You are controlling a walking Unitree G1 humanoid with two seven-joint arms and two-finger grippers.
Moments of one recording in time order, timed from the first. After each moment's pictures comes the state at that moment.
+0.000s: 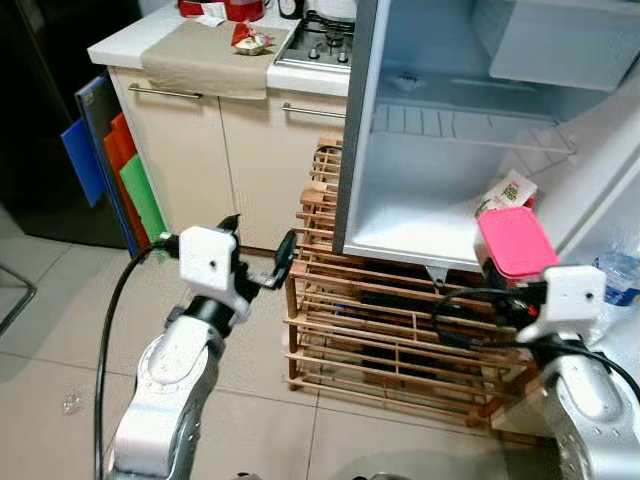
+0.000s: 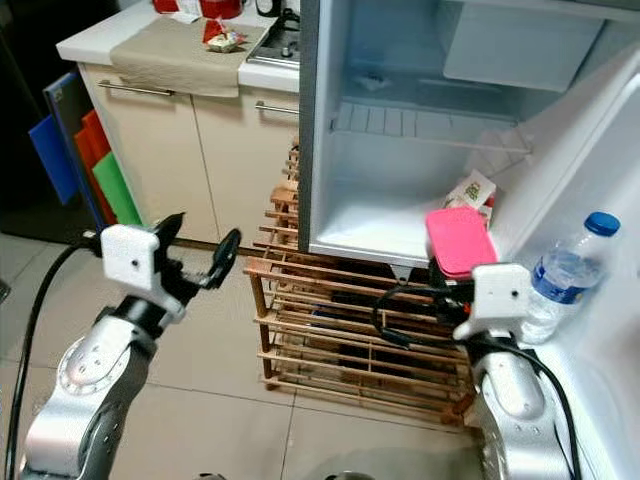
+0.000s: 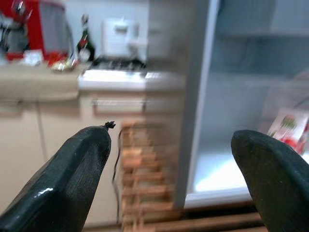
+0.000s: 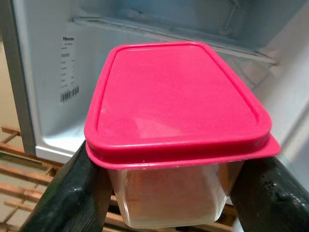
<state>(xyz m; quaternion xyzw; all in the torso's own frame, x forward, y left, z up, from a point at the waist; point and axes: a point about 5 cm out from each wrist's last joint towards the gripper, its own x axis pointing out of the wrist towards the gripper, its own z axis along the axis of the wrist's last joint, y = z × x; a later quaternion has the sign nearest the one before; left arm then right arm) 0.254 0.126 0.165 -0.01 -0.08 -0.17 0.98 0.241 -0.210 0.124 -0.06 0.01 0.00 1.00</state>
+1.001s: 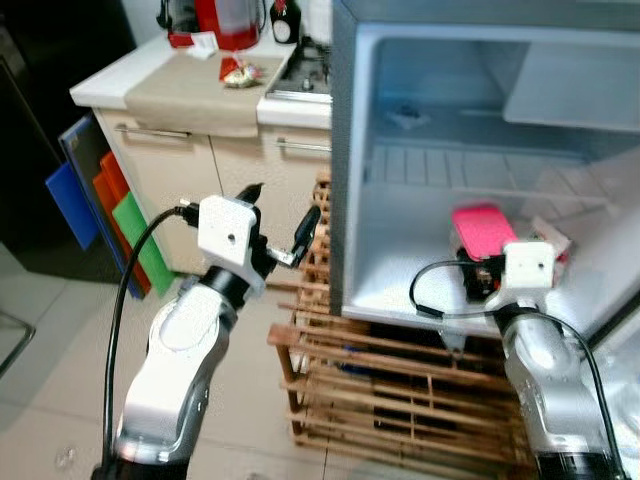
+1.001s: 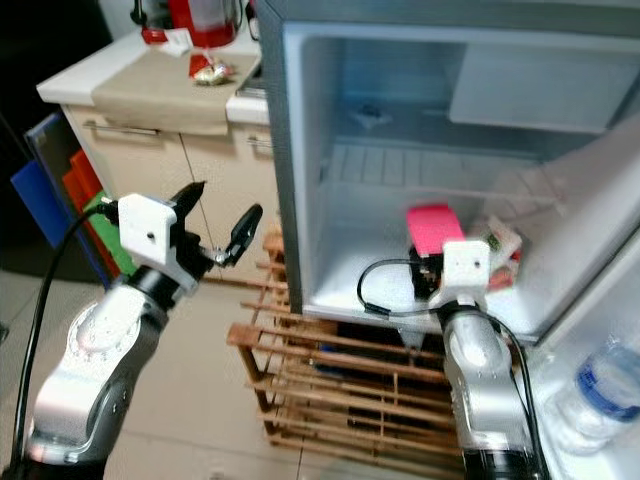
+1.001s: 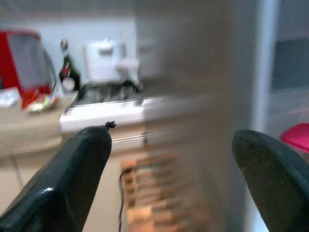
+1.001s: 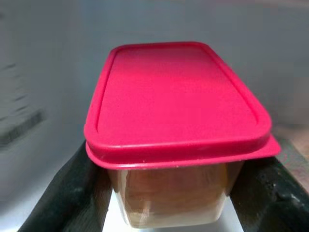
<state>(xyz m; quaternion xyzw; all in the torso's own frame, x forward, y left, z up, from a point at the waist) 0.264 0.123 0.177 0.03 -0.09 -0.22 0.97 0.288 -0.187 0.096 -0.04 0.06 0.01 1.00</state>
